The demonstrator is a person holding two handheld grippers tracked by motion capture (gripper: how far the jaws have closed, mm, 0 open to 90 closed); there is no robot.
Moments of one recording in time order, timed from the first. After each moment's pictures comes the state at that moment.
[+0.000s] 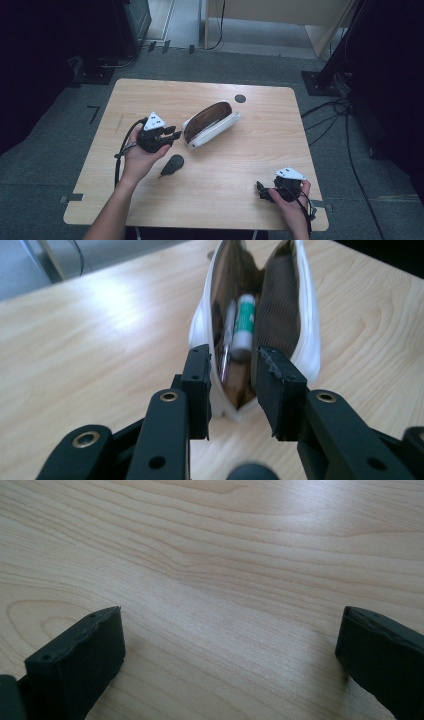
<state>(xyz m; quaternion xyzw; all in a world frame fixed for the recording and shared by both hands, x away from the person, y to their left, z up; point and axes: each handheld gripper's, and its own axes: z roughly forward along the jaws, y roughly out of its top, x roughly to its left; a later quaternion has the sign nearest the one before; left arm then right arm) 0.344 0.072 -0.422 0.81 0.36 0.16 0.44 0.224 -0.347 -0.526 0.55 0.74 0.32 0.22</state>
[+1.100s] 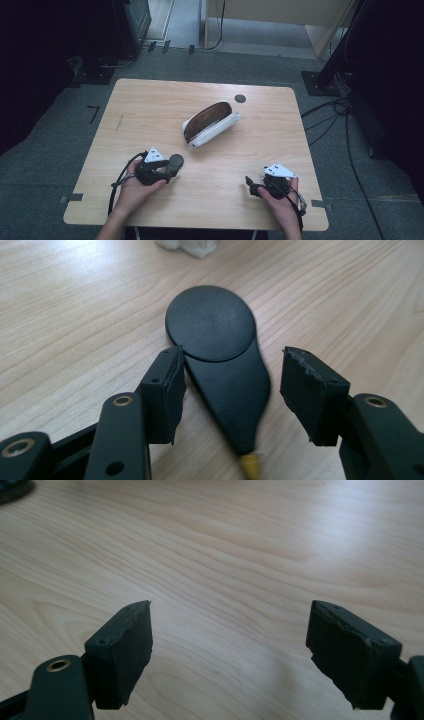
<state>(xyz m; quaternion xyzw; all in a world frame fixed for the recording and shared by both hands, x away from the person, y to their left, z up) 0.297 0.085 -0.507 0.85 0.37 0.09 0.36 0.228 -0.309 -0.506 0.51 0.75 0.37 0.21</state>
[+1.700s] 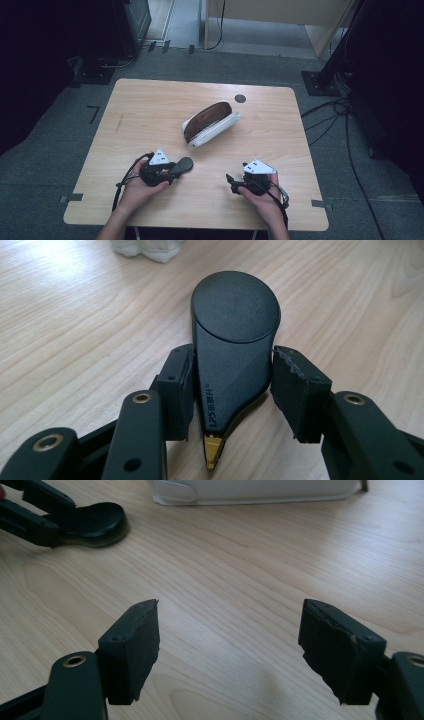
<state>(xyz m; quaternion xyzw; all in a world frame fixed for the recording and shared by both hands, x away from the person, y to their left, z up) 0.296 0.076 -0.511 0.87 0.31 0.07 0.38 0.238 -0.257 -0.495 0.45 0.78 0.40 0.20</state>
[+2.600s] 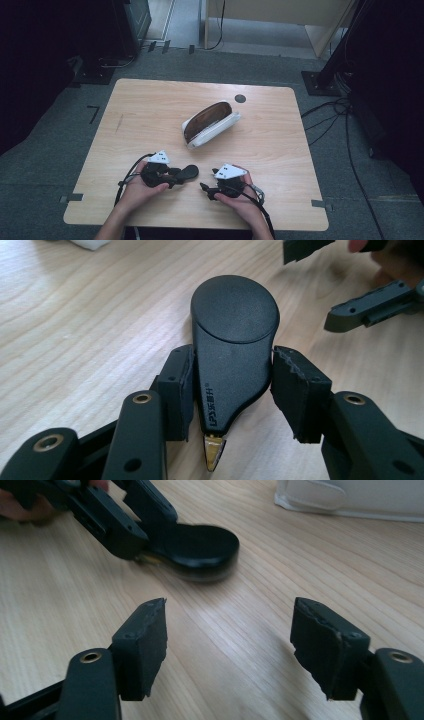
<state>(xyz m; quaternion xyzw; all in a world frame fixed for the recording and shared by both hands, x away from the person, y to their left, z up) 0.298 0.076 -0.510 0.87 0.30 -0.04 0.40 0.246 -0.193 -0.521 0.35 0.82 0.43 0.13</state>
